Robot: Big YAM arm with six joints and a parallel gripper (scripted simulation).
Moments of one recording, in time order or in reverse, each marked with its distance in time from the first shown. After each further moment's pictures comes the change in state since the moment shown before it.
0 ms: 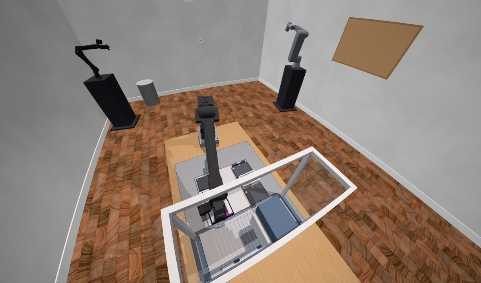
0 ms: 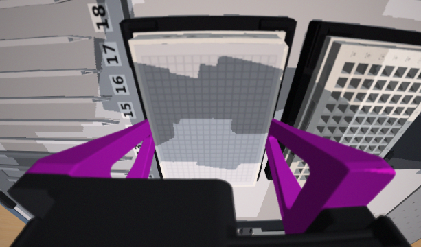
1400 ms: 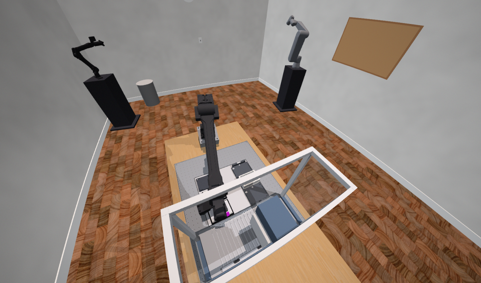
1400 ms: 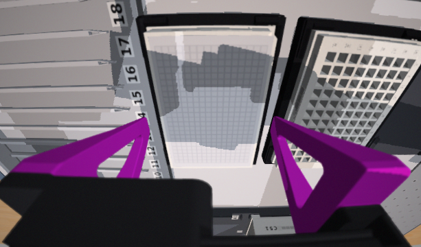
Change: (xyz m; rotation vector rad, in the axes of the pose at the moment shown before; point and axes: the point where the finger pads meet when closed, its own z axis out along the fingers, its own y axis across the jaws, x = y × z) arm 0.001 0.002 -0.021 0.001 0.001 0.001
